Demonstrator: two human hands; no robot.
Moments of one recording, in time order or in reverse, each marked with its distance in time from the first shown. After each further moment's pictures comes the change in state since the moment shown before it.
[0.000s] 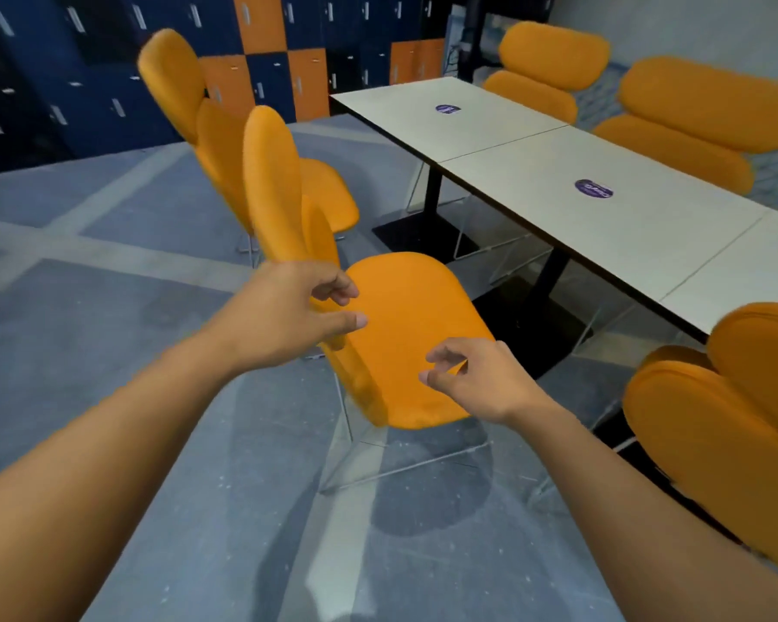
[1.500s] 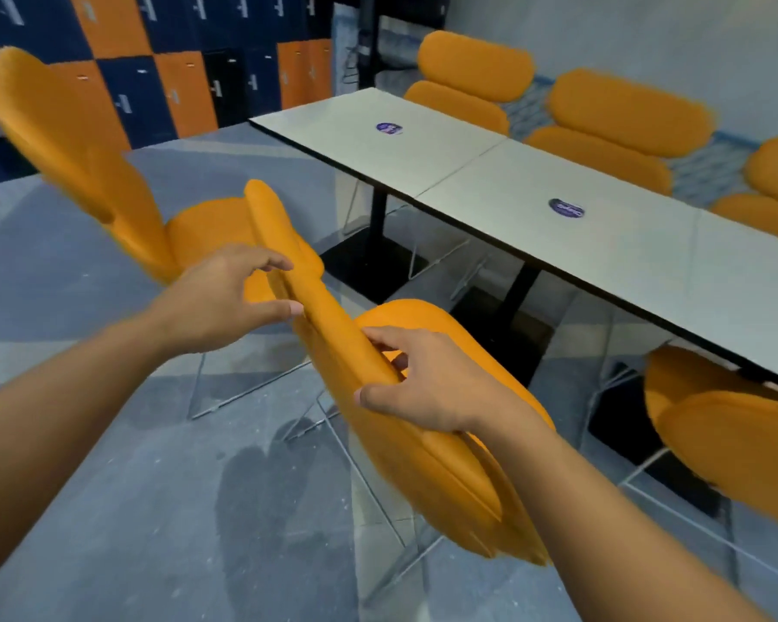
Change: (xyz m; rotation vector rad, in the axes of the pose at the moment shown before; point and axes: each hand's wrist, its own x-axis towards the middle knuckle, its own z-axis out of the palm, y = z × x) left_hand 0.258 -0.316 -0.154 0.064 -0.080 0.168; right_hand 0.282 -0.228 0.055 0.031 0.046 0.077
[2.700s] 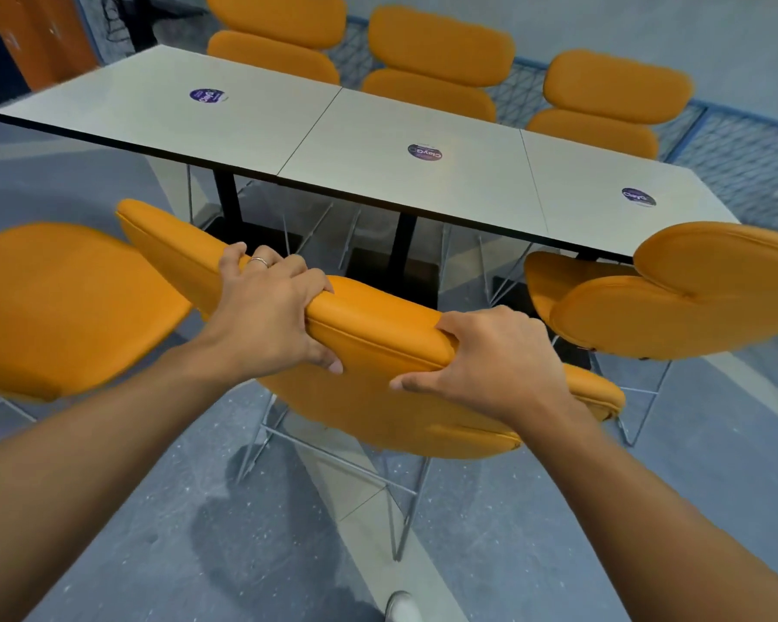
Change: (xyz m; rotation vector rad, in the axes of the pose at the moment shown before) left_hand 0.105 0.018 0.067 0.277 -0.122 0.575; right_hand -0.011 0.027 0.001 -0.688 0.529 0.513
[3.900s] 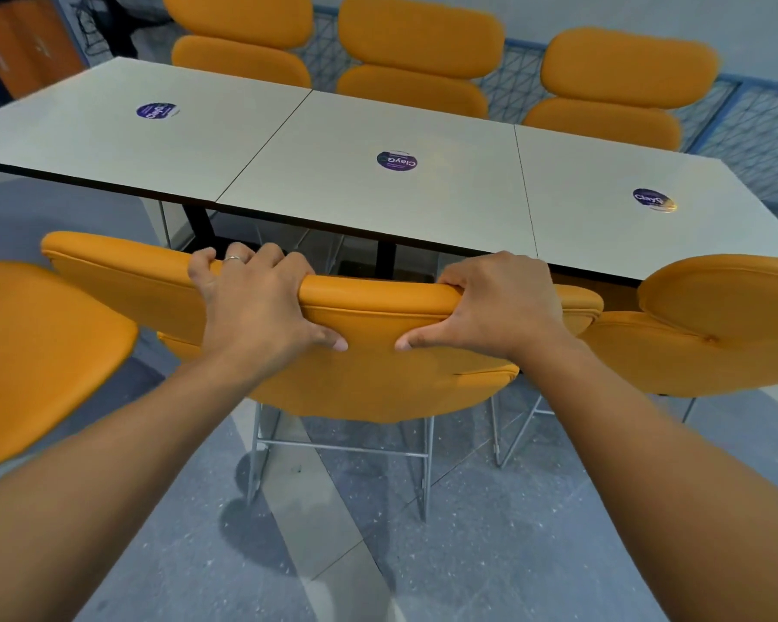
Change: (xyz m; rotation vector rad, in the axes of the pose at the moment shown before) left_hand 0.196 0.082 0.059 0.104 0.168 -0.257; right_hand 0.177 0.195 0.024 0.010 0.099 -0.085
